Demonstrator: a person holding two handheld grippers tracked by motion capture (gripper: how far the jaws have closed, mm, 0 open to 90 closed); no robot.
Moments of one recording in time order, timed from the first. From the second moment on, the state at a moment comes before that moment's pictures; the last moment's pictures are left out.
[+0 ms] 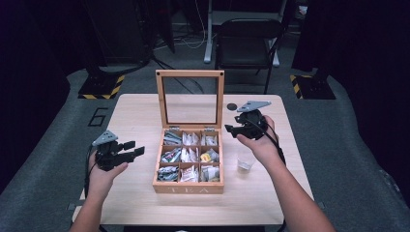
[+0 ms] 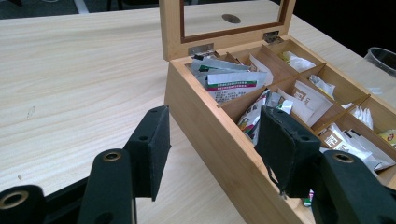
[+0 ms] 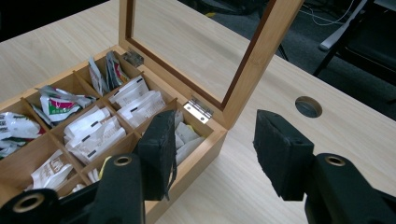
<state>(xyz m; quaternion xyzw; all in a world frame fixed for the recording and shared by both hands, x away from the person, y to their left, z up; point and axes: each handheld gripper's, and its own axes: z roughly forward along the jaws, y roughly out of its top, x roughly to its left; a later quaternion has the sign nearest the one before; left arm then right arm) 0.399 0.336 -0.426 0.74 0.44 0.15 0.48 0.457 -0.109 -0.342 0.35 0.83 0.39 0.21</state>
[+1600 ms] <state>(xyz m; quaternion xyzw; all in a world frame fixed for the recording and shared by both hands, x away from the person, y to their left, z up) 0.399 0.345 -0.430 0.73 0.45 0.15 0.48 0.562 -0.076 -0.369 0.41 0.80 0.38 0.20</state>
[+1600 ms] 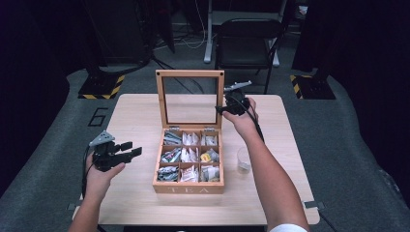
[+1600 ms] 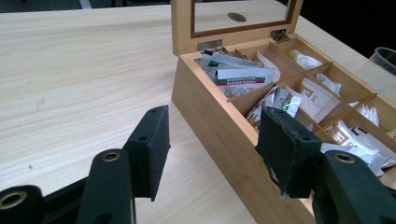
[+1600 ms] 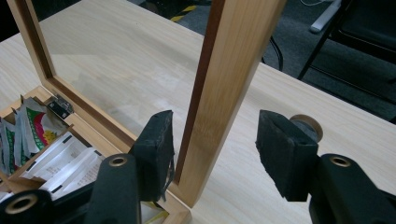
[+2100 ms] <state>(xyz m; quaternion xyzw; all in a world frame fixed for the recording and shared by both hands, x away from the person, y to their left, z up) 0.399 0.348 -0.431 0.73 0.46 0.15 0.48 0.573 -0.070 -0.374 0.40 0.80 0.40 0.19</state>
